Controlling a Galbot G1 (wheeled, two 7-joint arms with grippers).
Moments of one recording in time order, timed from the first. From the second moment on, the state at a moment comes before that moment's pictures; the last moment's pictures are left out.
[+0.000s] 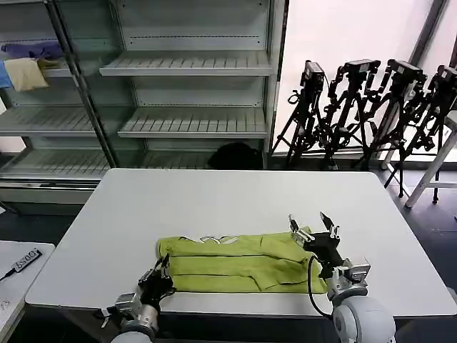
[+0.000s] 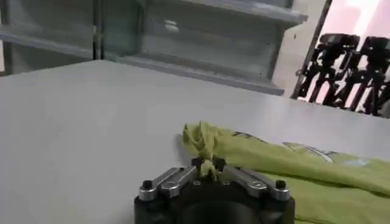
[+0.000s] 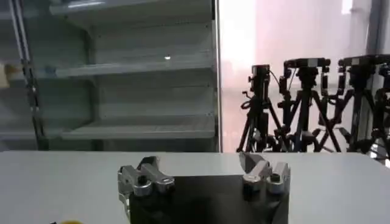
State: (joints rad) left arm 1.46 -1.50 -0.49 -1.97 -0.27 0.38 -0.11; right arm -1.30 1.46 0.58 2.12 0.16 -0.41 -0.11
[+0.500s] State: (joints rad) left arm 1.45 -1.48 -0.53 -1.99 -0.23 0.34 -0.10; right arm -1.31 1.46 0.58 2.12 0.16 -0.40 -0.11
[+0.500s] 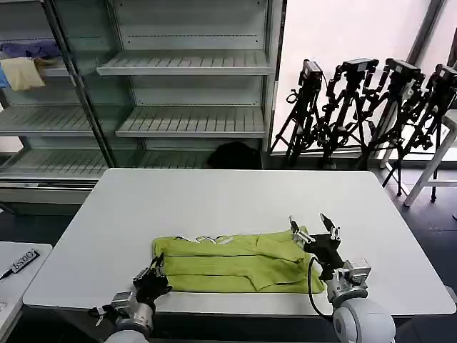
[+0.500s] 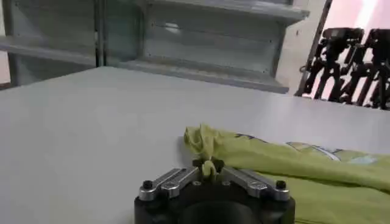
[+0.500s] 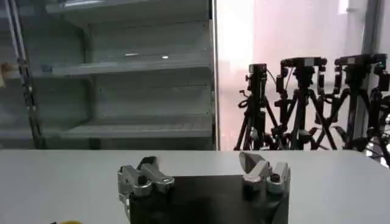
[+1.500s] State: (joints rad) left arm 1.36 -1.18 -0.93 -1.91 -0.09 0.26 0.15; right arm -1.33 1.45 0.59 2.11 0.16 -0.38 -0.10
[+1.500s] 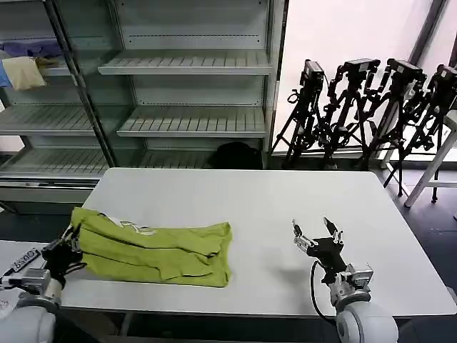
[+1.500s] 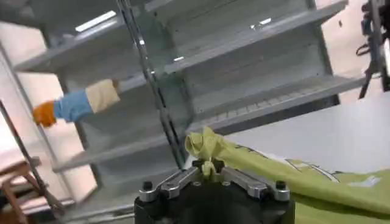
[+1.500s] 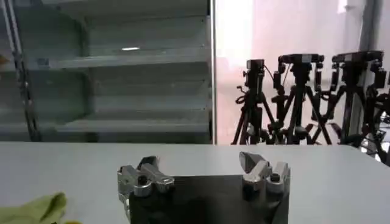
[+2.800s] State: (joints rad) left arm 1.35 -1.29 -0.40 -2.11 0.15 0.36 0.14; right arm -1.37 1.45 0.61 2.10 0.16 -0.35 -0.10
